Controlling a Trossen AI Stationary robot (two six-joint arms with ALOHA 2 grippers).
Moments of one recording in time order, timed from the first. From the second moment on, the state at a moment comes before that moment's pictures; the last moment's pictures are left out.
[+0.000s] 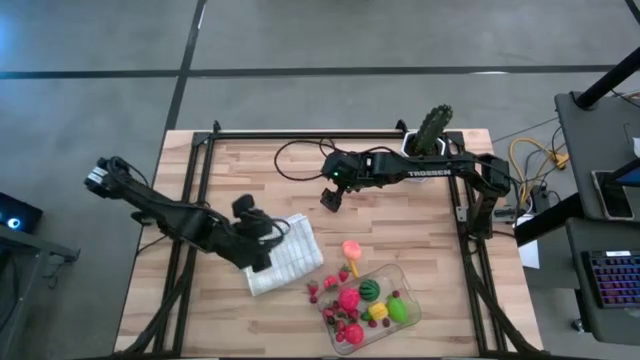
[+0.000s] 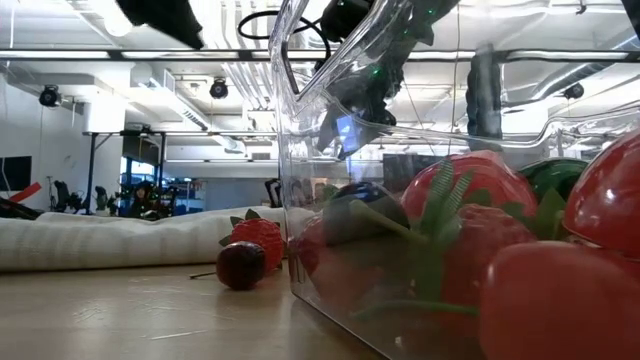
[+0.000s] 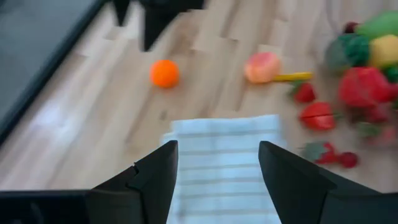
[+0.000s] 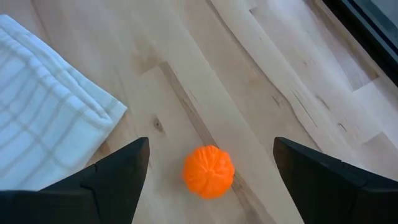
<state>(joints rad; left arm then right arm) -0.47 1.26 1.17 -0.87 -0.60 -0.60 -0.17 1.82 1.44 -0.58 0.16 0.29</state>
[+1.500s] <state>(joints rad) -0.25 0.91 0.85 -0.69 -0.82 -0.60 -0.27 1.87 1.44 -0.74 0.08 0.79</state>
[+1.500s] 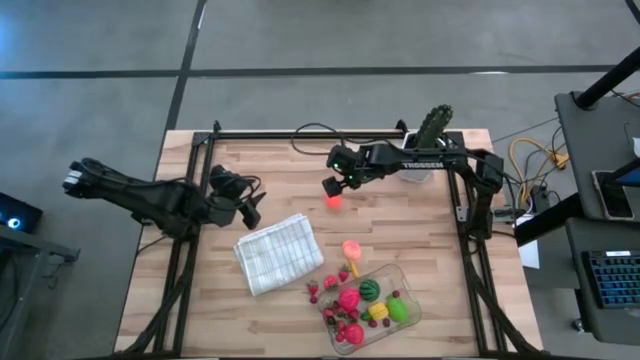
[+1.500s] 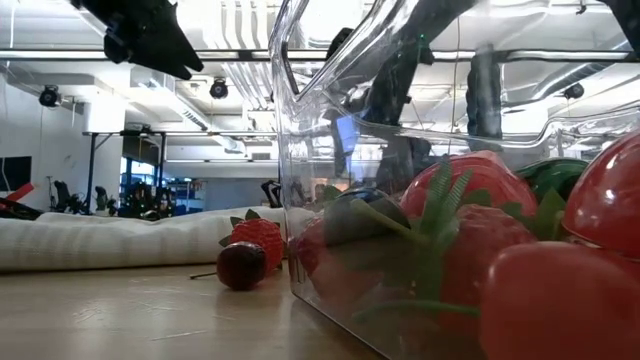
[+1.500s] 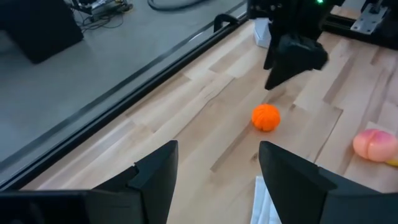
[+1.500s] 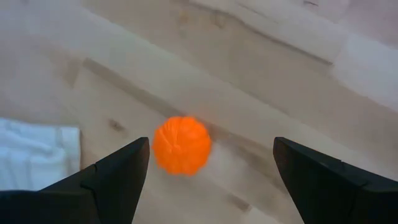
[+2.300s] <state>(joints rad) -0.24 0.94 0.85 -0.66 -0.81 -0.59 -0.28 2.01 1.44 -0.66 -0.08 0.78</state>
